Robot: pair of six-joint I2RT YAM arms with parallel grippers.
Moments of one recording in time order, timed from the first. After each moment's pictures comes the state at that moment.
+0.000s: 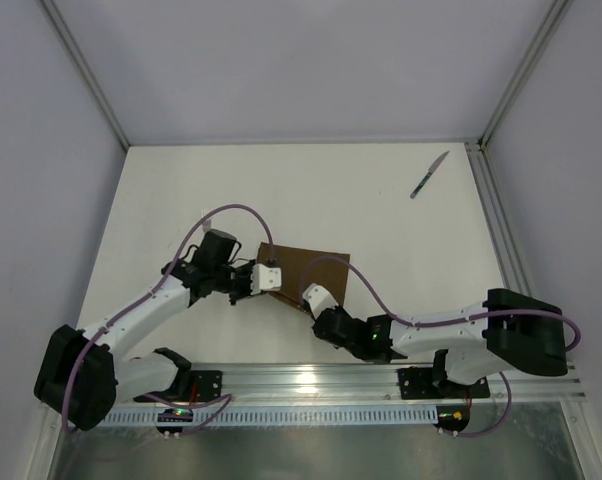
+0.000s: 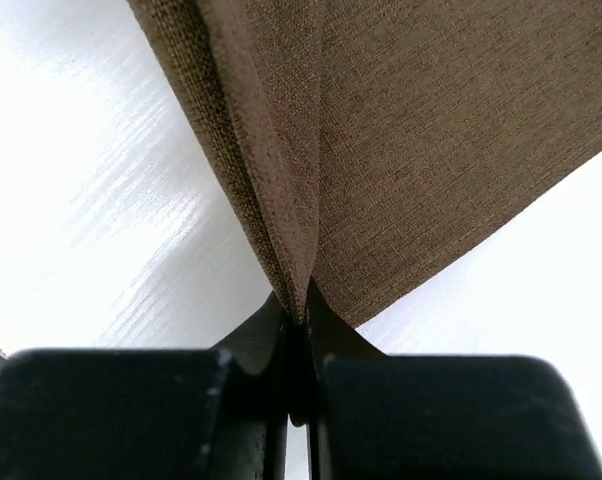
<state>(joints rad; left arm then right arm) -0.50 1.16 0.66 -0.44 0.60 0.91 1.31 1.37 0.51 -0.03 0.50 0.27</state>
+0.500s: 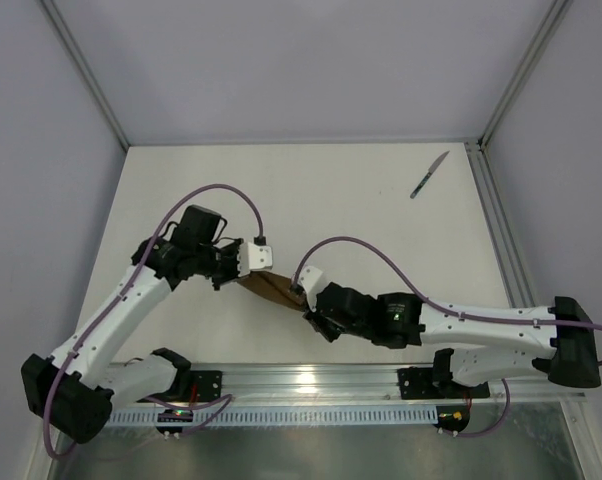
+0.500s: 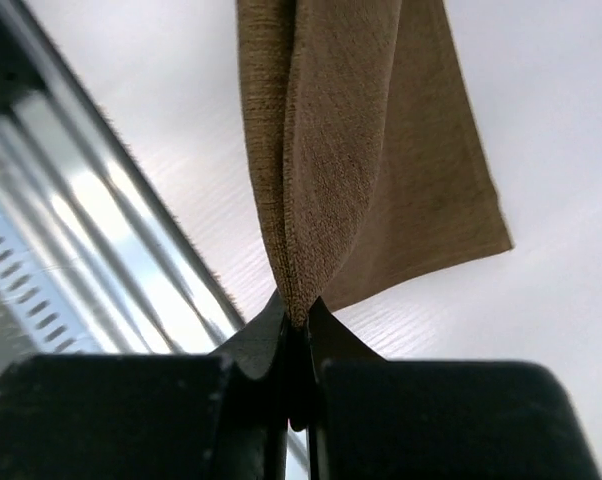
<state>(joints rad) -0.47 1.09 0.98 -0.86 0.52 0.91 1.31 1.16 0.80 -0.39 0.27 0.26</state>
